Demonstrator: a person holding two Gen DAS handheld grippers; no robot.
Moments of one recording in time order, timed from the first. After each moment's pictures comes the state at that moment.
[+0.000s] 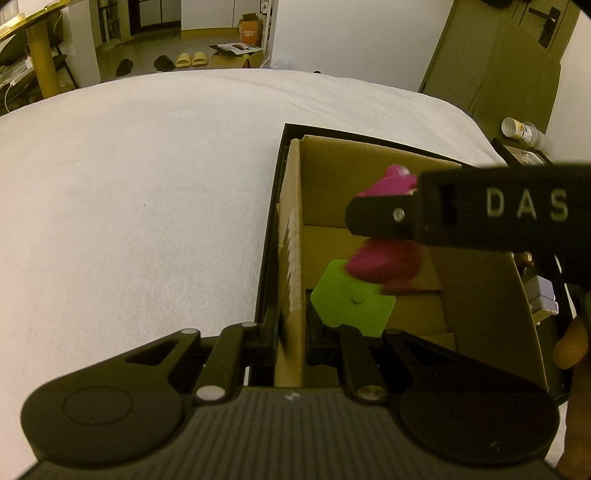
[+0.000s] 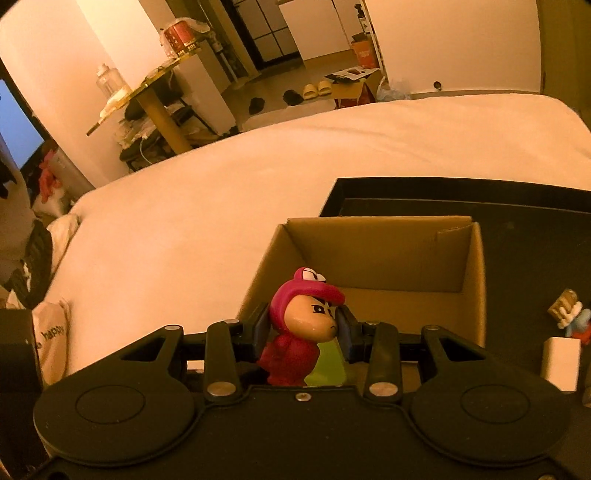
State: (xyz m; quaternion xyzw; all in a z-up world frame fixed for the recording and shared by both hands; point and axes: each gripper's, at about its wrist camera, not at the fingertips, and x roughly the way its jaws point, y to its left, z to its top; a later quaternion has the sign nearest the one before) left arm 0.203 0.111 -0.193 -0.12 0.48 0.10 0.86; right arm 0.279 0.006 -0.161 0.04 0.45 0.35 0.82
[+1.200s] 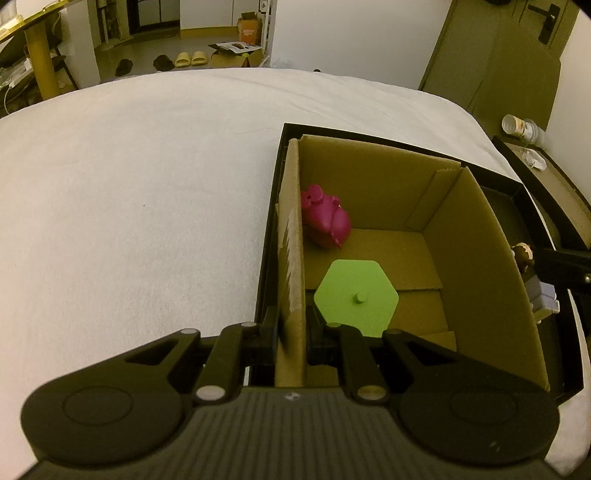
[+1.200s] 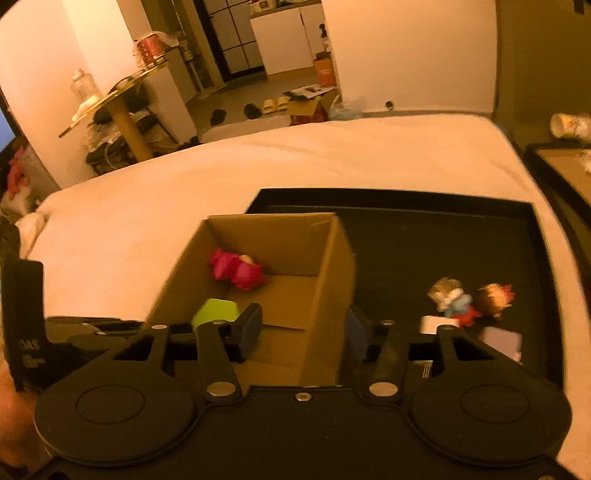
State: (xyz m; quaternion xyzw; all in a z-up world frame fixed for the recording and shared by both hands) left arm 0.205 0.112 -0.193 -0.12 0.48 0.10 0.86; right arm 0.259 -0.082 -0.138 -0.01 0.42 0.28 0.86
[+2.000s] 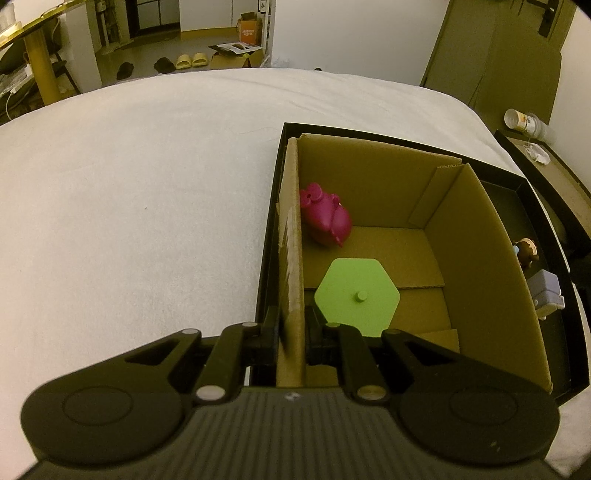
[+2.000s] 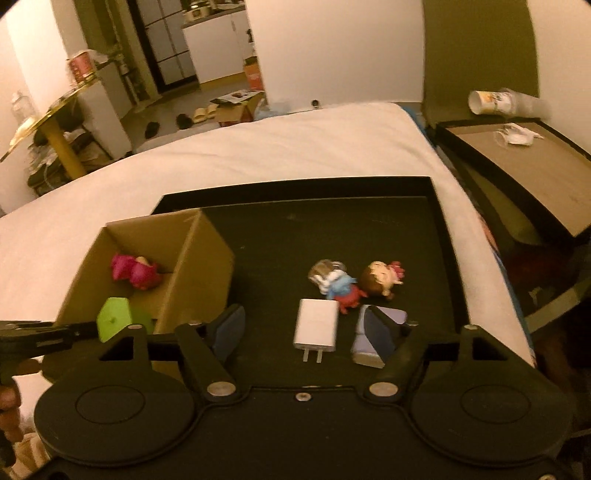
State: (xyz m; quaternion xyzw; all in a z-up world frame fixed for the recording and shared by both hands) left arm 0.206 0.107 -0.192 -0.10 0.48 0.10 0.86; right arm 0.278 -0.155 -0.160 0.00 0.44 0.17 0.88
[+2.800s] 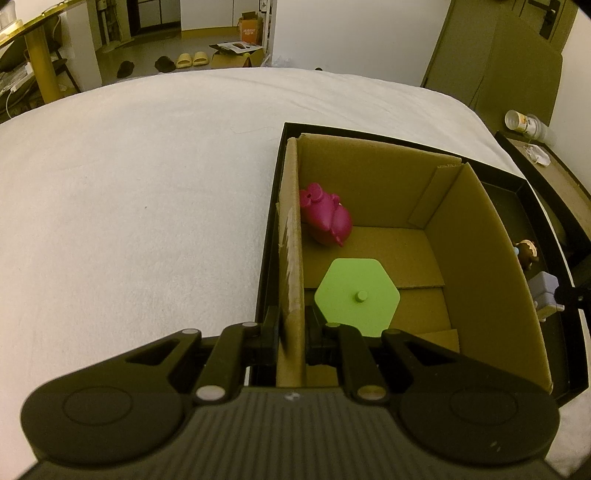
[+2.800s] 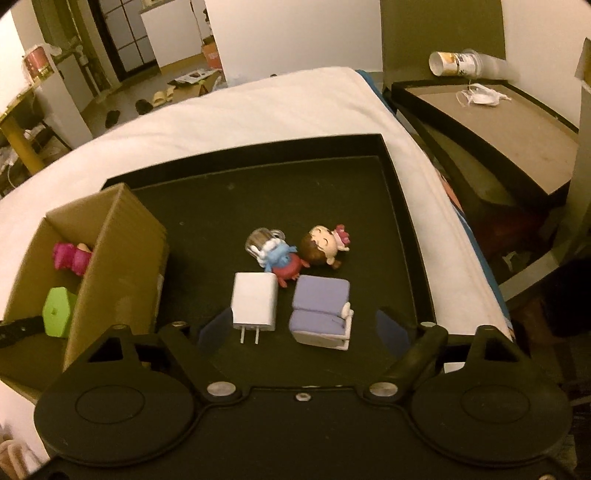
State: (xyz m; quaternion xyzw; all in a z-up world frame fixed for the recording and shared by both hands) left arm 0.206 0.110 -0.191 -0.11 0.48 0.10 0.86; right arm 0.296 -0.178 -0.196 0.00 0.48 0.12 0.87
